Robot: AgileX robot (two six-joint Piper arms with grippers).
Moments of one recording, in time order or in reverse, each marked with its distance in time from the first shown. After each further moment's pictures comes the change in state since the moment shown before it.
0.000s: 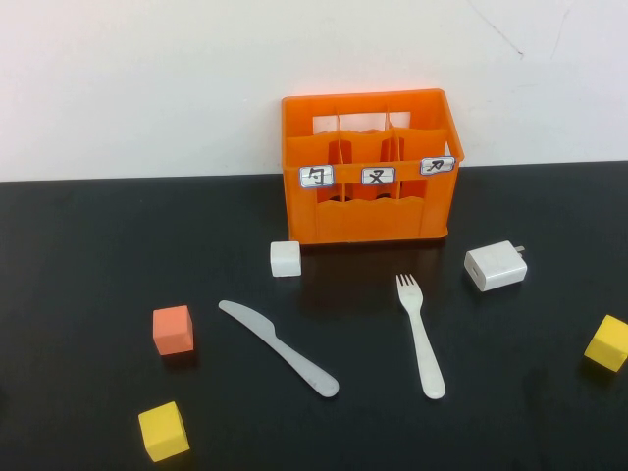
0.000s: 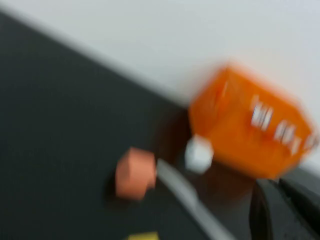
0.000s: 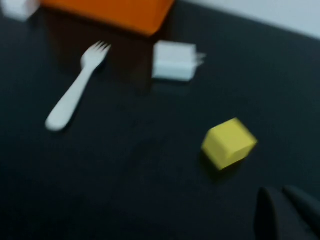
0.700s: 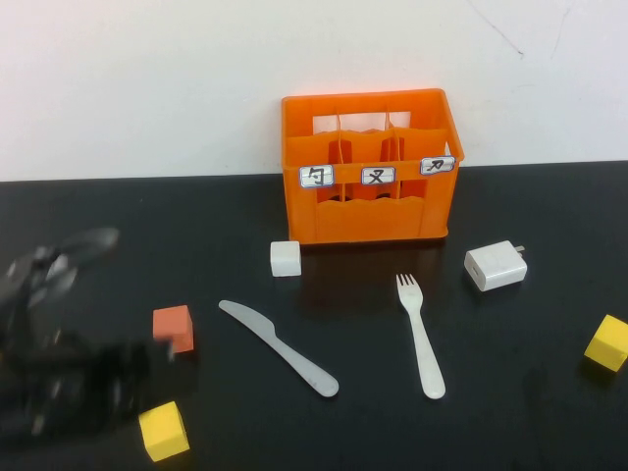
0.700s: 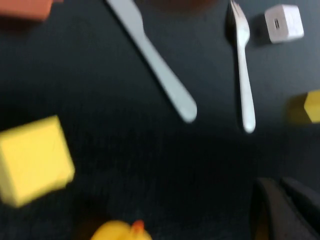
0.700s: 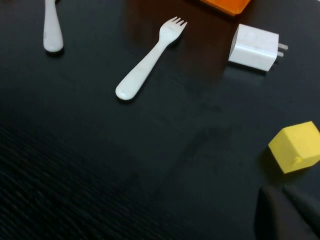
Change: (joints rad) right arm 0.000 0.108 0.000 0.234 0.097 -0.355; left arm -0.049 0.726 -0.237 -0.675 0.270 0.644
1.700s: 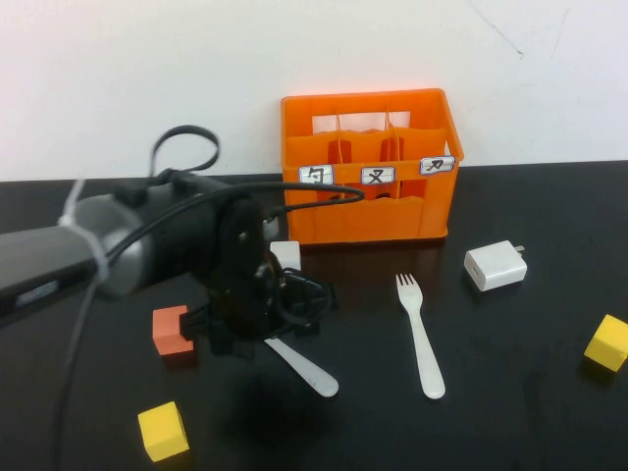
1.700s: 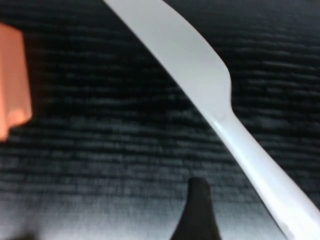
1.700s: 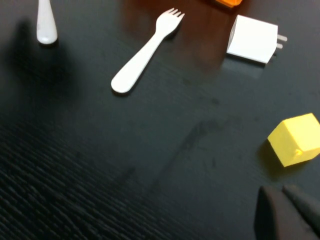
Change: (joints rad) right arm 0.000 0.000 0.028 0.002 -0.027 -0.012; left arm -0.377 0.819 -0.682 0.888 0.114 -0.913
